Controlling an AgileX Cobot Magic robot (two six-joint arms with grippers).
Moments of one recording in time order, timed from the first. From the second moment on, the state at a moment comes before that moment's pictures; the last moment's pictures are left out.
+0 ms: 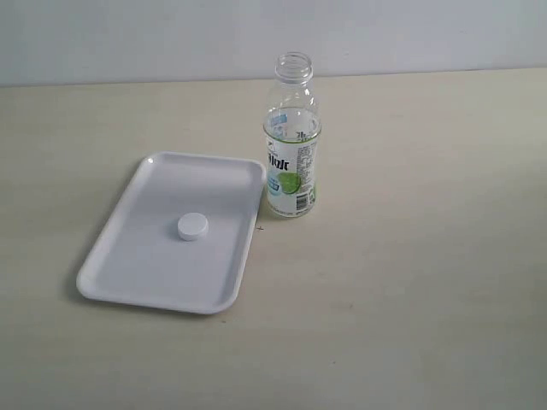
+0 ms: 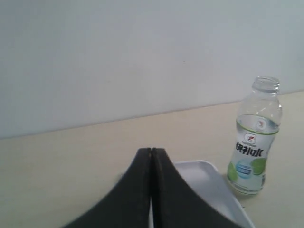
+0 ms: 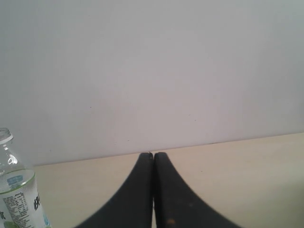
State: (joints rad) left arm -0.15 0.35 -0.16 -1.71 0.21 1.72; right arm -0.08 0.01 -0.01 -0.08 0.02 0.22
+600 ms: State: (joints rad) left arm -0.15 0.08 0.00 -1.72 0.19 1.74; right arm -0.08 0.01 -0.01 -0.08 0.02 0.22
